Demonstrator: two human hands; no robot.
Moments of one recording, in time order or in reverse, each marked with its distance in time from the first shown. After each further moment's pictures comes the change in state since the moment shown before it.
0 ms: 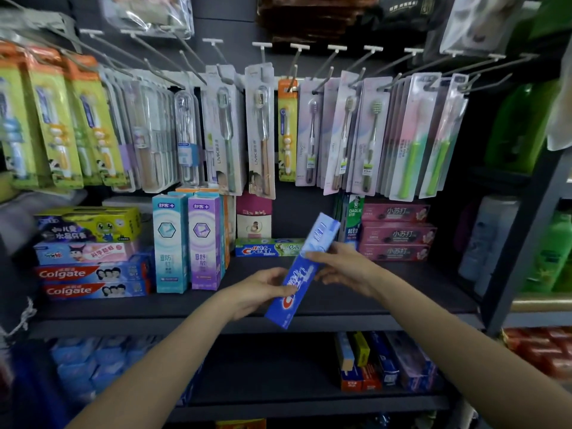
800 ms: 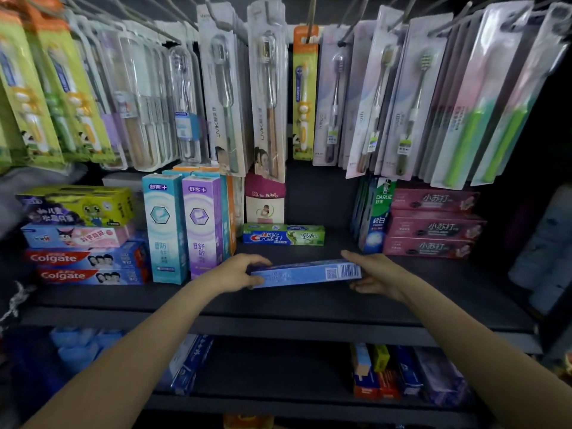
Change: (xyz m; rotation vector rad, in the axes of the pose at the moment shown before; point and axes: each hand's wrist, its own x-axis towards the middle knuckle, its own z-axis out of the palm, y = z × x) left_hand 0.051 -0.023 -0.069 0.809 0.191 0.007; right_hand 0.074 0.058 -0.057 -0.018 0.078 0.302
